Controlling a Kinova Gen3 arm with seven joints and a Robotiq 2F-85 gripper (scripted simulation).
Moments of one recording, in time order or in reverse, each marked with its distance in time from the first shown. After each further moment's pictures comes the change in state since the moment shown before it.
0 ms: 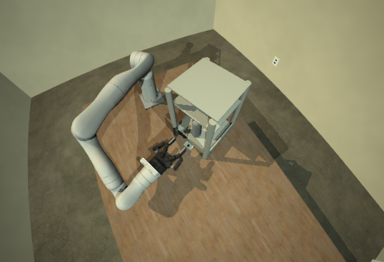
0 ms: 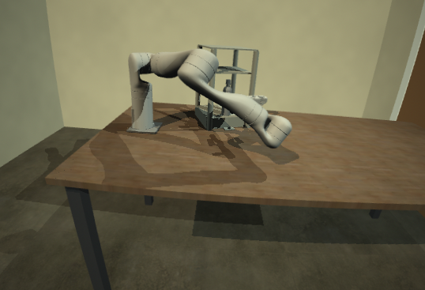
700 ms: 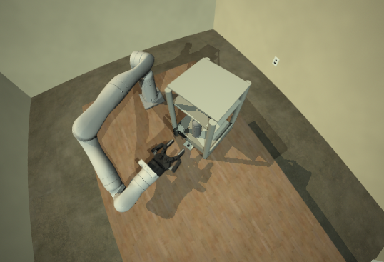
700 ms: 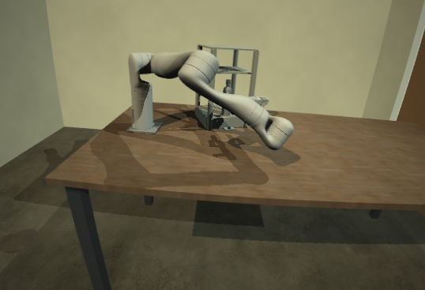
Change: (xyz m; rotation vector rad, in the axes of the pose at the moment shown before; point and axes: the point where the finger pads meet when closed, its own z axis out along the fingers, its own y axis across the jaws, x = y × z) arm -0.001 0.001 -0.010 -0.001 -0.002 0.001
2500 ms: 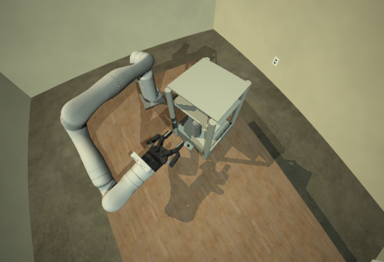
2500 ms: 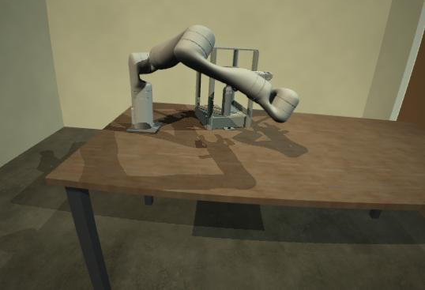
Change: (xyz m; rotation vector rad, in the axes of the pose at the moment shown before) arm 0.092 0.001 0.001 0.004 -0.003 0.007
